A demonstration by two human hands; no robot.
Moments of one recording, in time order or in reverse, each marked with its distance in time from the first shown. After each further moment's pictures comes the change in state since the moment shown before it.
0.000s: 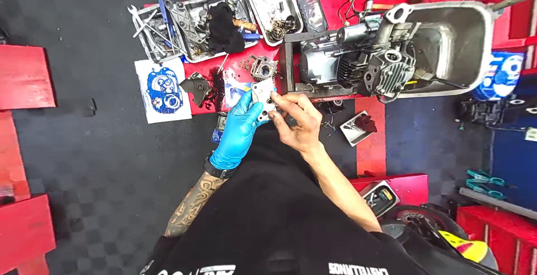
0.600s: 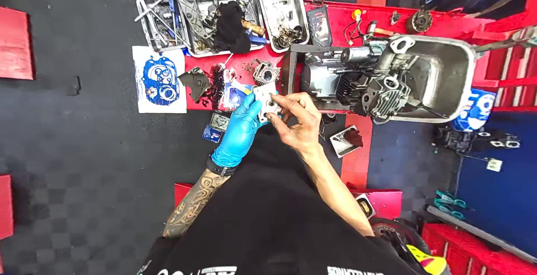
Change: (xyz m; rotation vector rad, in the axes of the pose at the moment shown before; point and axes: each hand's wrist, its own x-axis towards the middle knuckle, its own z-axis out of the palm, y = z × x) left_hand 0.016 -0.007 -0.001 -0.130 0.076 -0.010; right_hand 0.025 0.015 0.001 0.037 -0.129 0.091
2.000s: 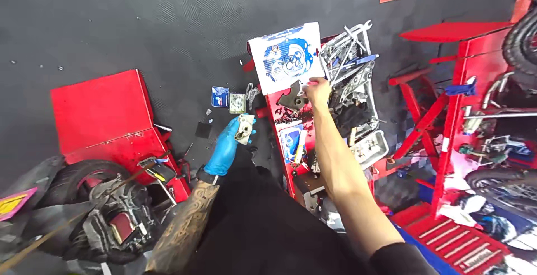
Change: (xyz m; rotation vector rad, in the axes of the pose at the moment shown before) left_hand -0.136 -0.088 -0.274 -0.609 1.011 0.310; right_hand 0.134 0.099 0.482 -0.578 -1.022 0.238
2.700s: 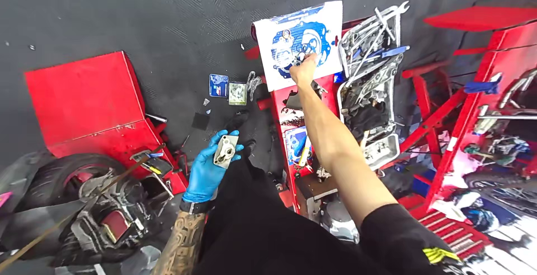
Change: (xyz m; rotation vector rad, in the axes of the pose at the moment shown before) left_hand -0.014 -0.027 -0.056 -0.654 -0.031 -0.039; right_hand 0.085 -0.027 0.123 -0.200 0.077 0.040
